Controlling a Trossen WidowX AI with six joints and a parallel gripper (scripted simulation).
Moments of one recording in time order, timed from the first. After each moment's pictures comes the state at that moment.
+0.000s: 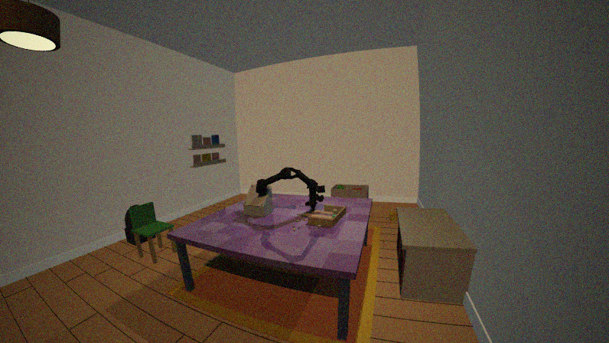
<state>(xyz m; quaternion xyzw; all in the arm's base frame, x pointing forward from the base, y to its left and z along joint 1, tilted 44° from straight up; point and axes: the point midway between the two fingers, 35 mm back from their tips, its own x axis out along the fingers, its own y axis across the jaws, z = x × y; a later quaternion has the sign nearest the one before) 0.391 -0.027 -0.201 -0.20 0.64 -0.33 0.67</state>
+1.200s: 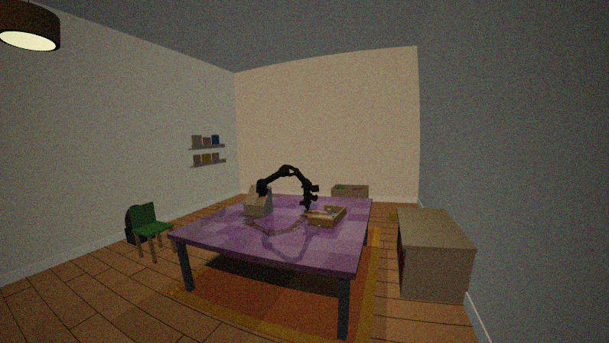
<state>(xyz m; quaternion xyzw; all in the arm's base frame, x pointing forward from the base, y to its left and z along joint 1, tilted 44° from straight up) 0.338 -0.018 -0.207 -0.20 0.64 -0.33 0.67</state>
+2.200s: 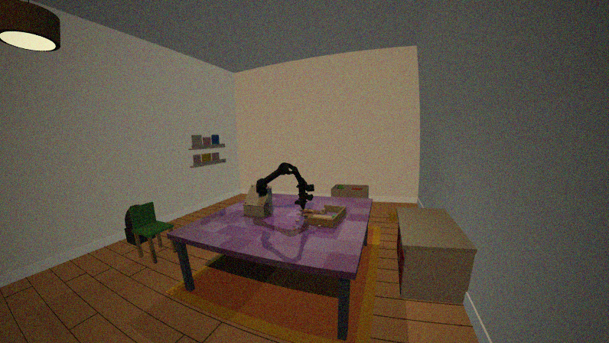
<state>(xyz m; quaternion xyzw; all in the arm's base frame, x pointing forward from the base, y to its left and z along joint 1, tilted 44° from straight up) 0.292 -0.009 -0.213 -0.20 0.64 -0.33 0.67</state>
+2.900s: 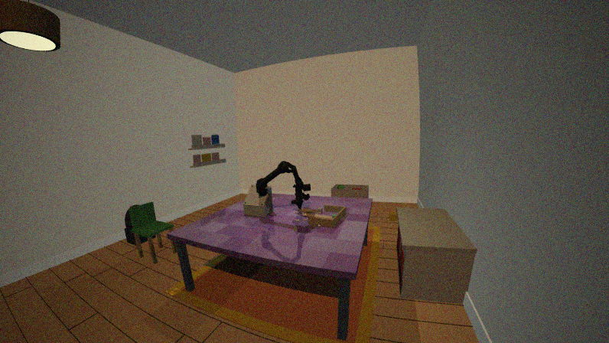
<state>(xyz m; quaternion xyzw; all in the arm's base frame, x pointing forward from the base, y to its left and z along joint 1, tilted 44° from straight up) 0.259 -0.002 -0.218 -0.20 0.64 -0.33 0.67</state>
